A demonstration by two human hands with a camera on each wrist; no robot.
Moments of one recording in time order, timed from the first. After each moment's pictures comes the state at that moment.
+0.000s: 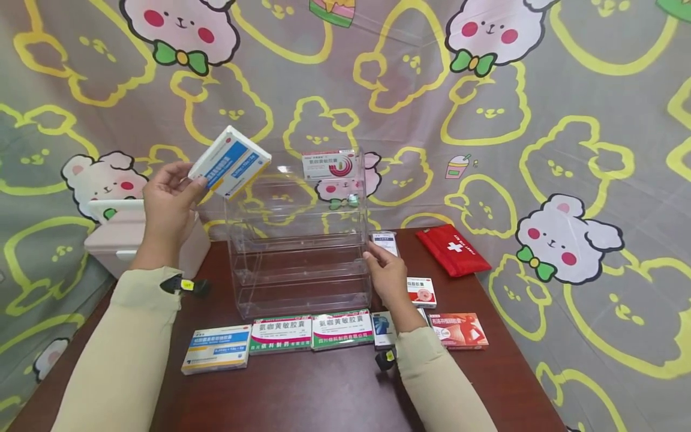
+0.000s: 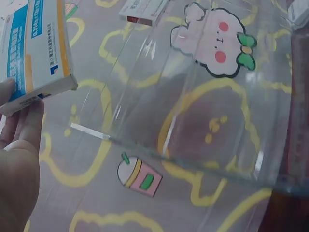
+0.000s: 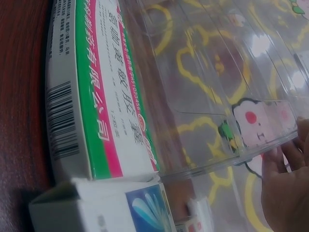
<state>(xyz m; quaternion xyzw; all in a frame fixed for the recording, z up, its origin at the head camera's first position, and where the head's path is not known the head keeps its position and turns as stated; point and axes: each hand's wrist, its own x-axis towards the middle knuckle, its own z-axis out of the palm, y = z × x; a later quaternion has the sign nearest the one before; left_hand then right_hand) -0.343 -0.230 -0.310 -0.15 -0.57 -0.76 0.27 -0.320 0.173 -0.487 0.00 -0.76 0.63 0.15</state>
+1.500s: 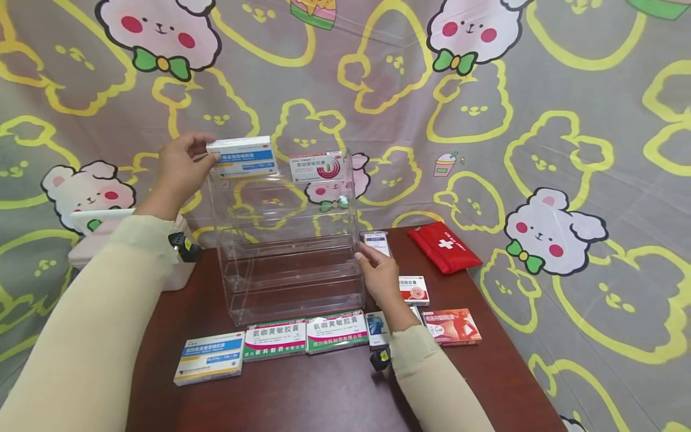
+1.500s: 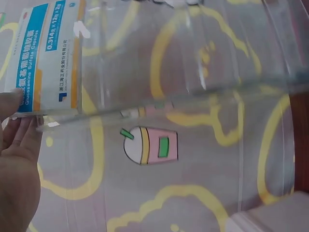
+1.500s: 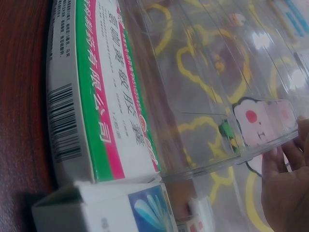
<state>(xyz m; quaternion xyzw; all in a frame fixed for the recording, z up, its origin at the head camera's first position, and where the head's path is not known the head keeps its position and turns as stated) -0.407 -0.206 -0.253 -0.09 -0.86 -0.44 0.24 -0.320 0.175 -0.487 -0.01 -0.76 0.63 0.16</state>
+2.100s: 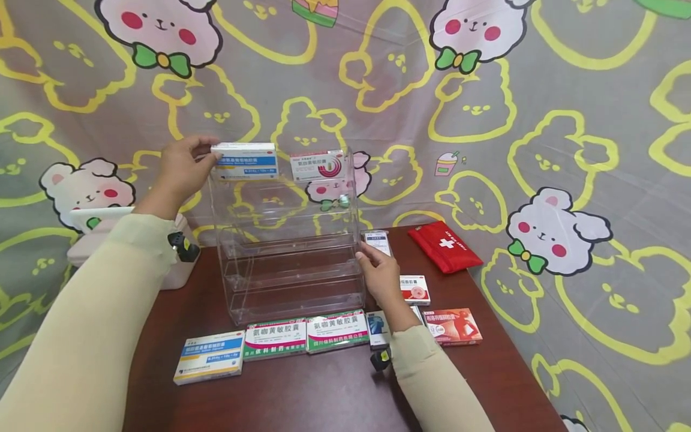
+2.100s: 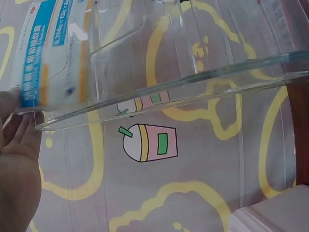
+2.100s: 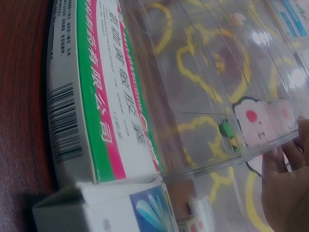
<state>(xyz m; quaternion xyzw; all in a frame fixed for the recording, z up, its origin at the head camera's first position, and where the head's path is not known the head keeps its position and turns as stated) -0.410 -0.209 -0.255 -0.09 -0.89 -0.39 0.21 -0.322 0.176 -0.490 -0.01 -0.77 0.62 0.16</state>
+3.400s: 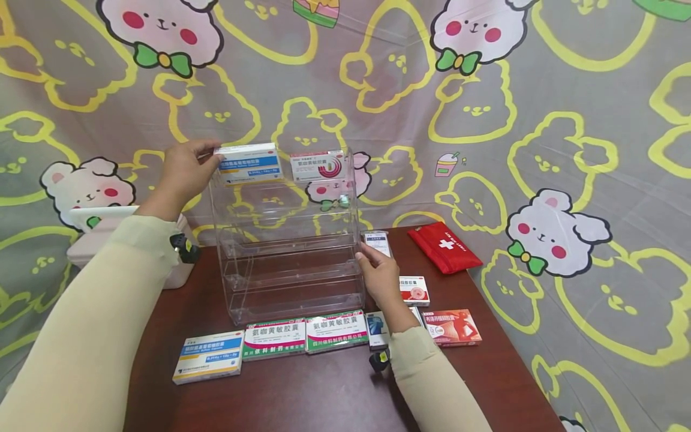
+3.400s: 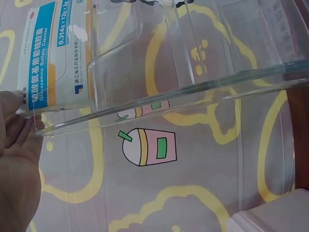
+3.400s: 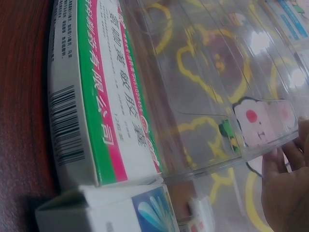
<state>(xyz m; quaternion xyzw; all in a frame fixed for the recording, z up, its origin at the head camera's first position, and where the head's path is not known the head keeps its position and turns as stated) -0.405 -0.205 -0.259 -0.08 -0.91 -0.36 0.21 -0.321 0.173 -0.489 -0.01 -0.76 0.63 0.16</state>
